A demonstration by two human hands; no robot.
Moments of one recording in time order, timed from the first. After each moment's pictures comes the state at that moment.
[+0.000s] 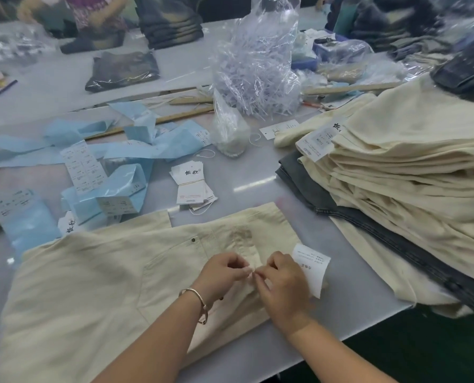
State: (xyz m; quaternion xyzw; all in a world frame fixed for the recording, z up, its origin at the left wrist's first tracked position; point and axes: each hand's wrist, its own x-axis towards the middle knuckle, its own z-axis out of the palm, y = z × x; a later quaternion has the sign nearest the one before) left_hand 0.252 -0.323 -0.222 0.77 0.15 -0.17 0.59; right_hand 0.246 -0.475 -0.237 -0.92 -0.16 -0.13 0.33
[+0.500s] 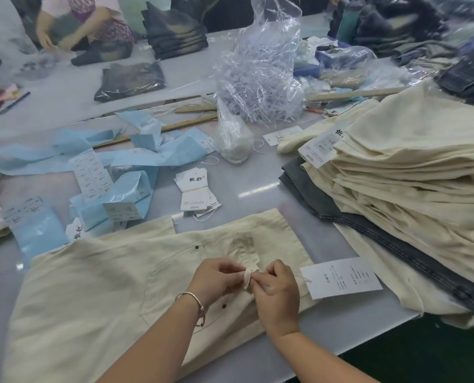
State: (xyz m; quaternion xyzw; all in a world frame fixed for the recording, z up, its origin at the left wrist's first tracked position) left_hand 0.253 -0.310 -0.230 0.70 0.20 -0.16 0.66; right_hand 0.244 -0.451 -0.257 -0.90 -0.03 -0.10 0.43
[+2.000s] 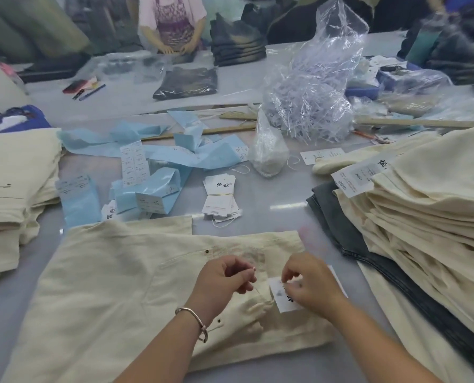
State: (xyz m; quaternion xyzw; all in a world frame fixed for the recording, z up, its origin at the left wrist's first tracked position) left_hand 0.253 -0.338 -0.197 0.70 0.21 0.02 0.68; right_hand 0.352 -0.525 -0.224 -0.89 -0.33 0.11 0.29
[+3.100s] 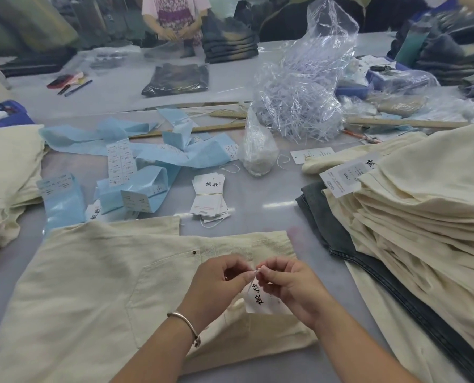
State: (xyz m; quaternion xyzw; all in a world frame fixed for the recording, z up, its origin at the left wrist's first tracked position) left_hand 0.258 -0.351 -0.184 0.80 0.13 0.04 0.58; right_hand 0.333 -0.507 -0.193 -0.53 0.01 0.40 0.75
